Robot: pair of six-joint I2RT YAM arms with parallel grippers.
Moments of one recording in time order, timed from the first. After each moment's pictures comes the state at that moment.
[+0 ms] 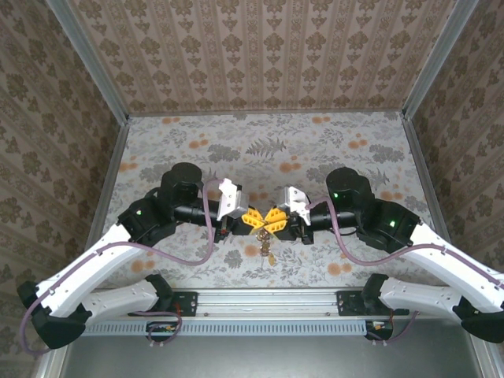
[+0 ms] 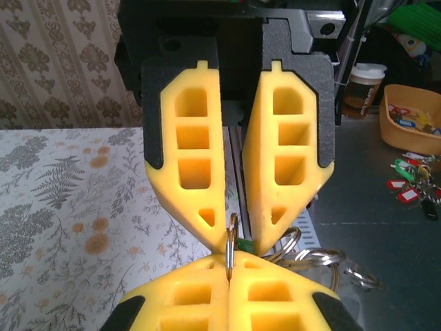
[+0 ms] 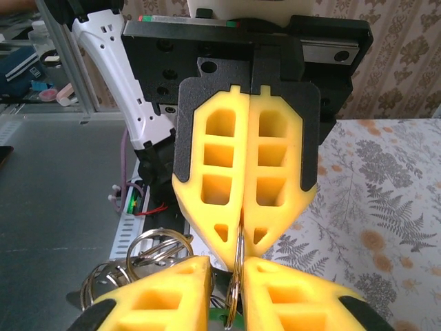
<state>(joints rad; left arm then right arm) -0.91 0.97 1.08 -0.49 0.79 0.25 0.90 0.96 1.12 -0.53 -0.54 -0.25</state>
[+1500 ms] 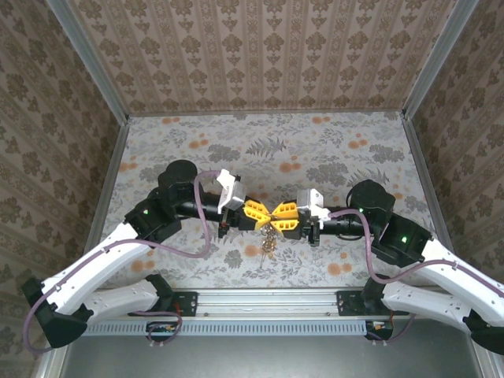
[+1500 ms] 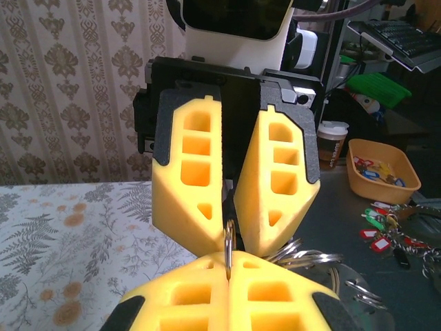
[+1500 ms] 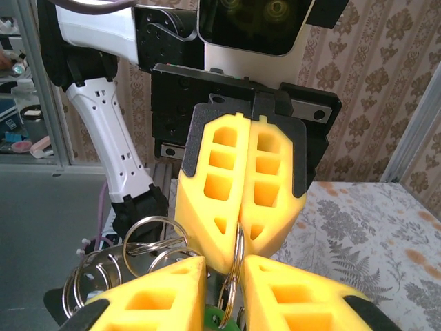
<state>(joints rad) -0.90 0.98 1.03 -0.21 0.92 0.07 0.89 0.81 0.96 -0.27 -0.48 -0.19</state>
